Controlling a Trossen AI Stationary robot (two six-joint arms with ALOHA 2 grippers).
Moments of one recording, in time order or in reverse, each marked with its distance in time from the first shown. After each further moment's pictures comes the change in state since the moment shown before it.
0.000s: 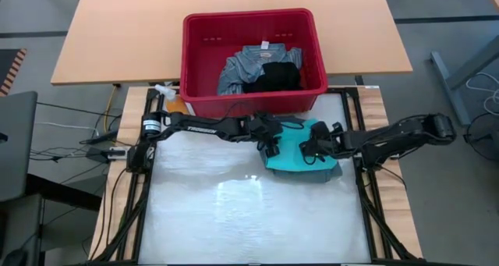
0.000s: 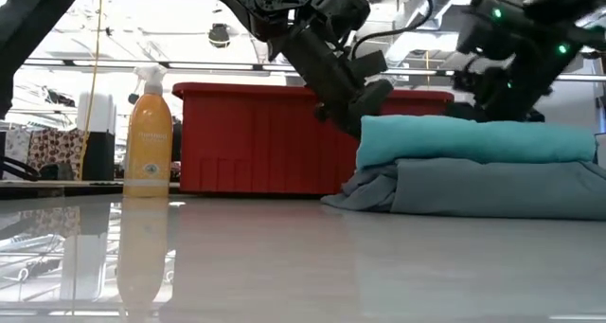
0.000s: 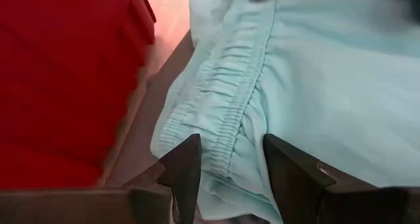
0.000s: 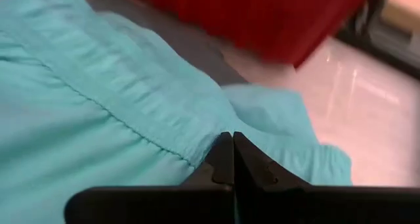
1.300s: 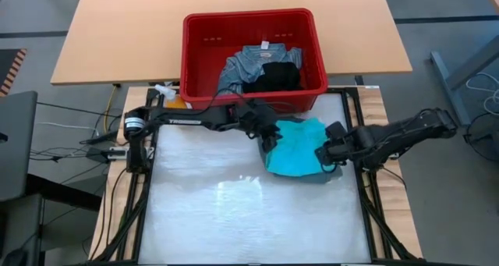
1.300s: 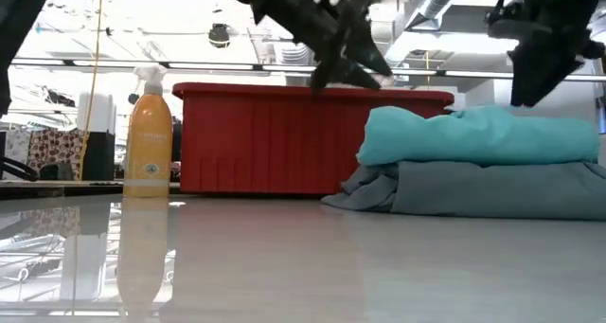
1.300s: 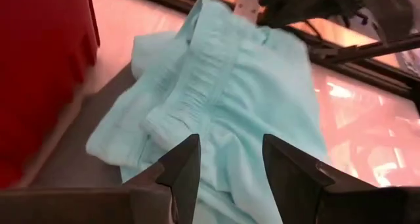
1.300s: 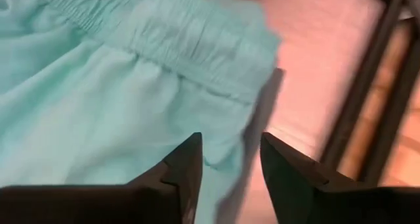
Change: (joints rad) left arm 0.031 -0.174 0.001 -0.057 0.334 -0.293; right arm 0.226 -0.086 0.399 -0.853 -0.233 0.417
